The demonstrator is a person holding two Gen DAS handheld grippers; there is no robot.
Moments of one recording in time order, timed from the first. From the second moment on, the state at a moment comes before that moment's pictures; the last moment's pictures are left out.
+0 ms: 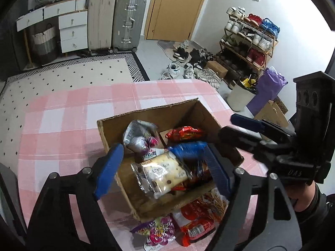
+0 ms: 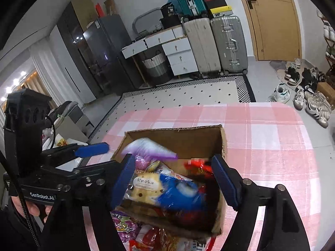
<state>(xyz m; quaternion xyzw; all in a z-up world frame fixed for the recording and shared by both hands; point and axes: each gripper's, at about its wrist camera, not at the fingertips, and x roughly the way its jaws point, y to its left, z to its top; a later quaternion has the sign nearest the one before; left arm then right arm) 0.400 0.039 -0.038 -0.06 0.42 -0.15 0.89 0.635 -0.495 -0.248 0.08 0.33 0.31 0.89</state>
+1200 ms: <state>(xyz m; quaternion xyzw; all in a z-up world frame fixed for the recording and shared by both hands) 0.212 -0.008 0.035 -0.02 0.32 -0.09 0.94 0.438 -0.594 -0.209 0.08 0.19 0.31 0.93</state>
